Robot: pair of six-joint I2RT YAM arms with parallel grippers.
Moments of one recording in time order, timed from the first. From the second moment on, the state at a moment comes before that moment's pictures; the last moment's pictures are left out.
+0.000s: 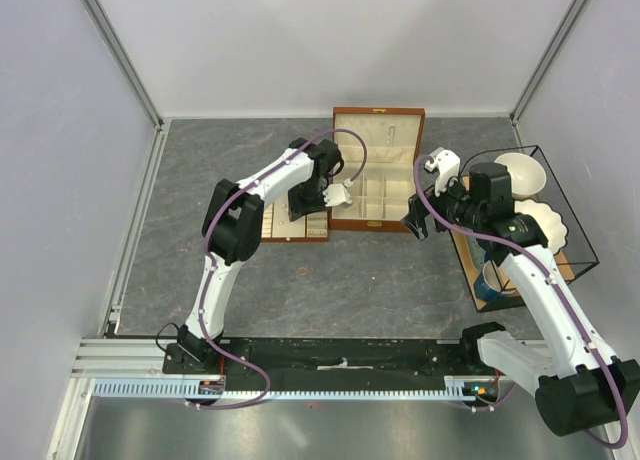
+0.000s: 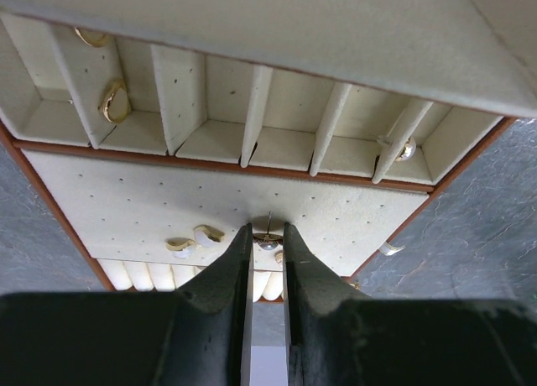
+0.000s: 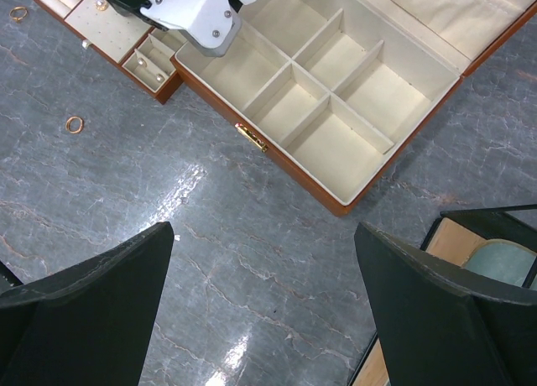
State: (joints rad) left arm -0.59 2.30 1.96 -1.26 -0.08 0.81; right arm 0.22 1.00 0.97 -0.56 -0.41 -0.21
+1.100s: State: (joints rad) left arm -0.61 2.30 1.96 -1.25 -0.13 0.81; right arm 0.22 1.00 0.97 -0.56 -0.41 -0.21
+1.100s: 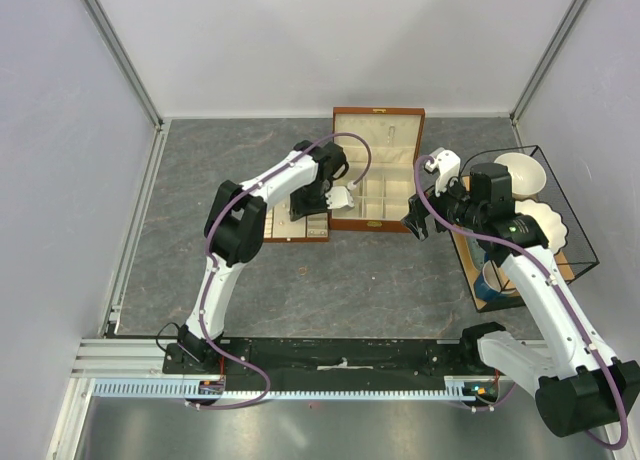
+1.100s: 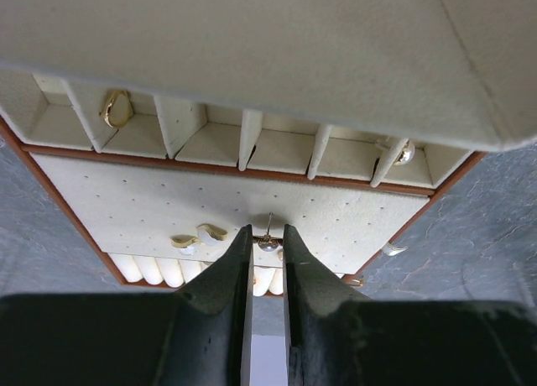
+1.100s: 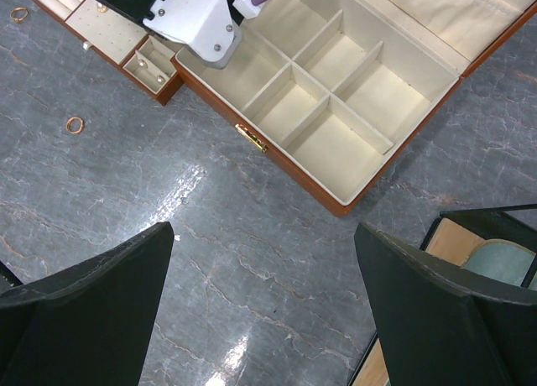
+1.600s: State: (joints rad) left arm -0.64 2.30 1.96 -1.25 -0.17 0.81; right arm 0.22 1.00 0.97 -0.56 -0.41 -0.21
